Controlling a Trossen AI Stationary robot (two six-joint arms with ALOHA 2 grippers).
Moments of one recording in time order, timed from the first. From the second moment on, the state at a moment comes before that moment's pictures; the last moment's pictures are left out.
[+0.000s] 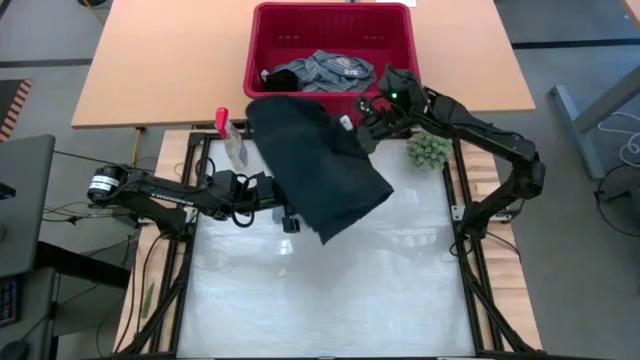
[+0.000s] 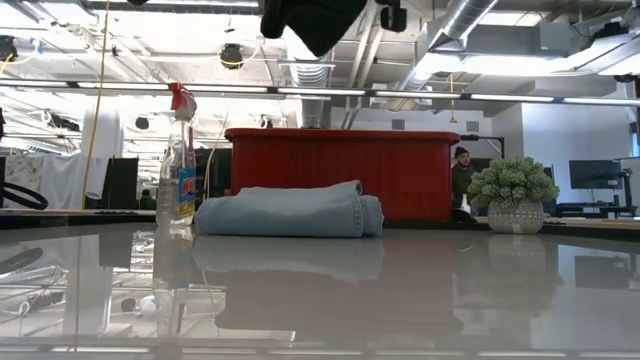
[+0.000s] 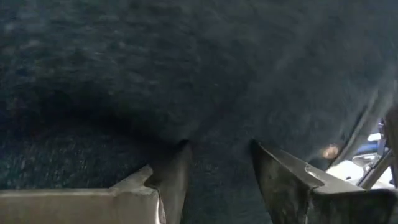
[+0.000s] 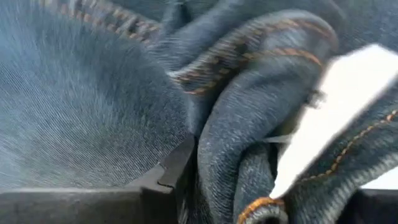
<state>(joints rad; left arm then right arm) -0.03 1.37 0.88 0.94 -0.17 0.29 -0.38 1.53 1.71 -0.61 -0.63 0.60</state>
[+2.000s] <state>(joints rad) -0.20 1.27 0.94 -0.25 0.06 -0.46 0.00 2.00 1.29 0.35 -0.53 0.65</state>
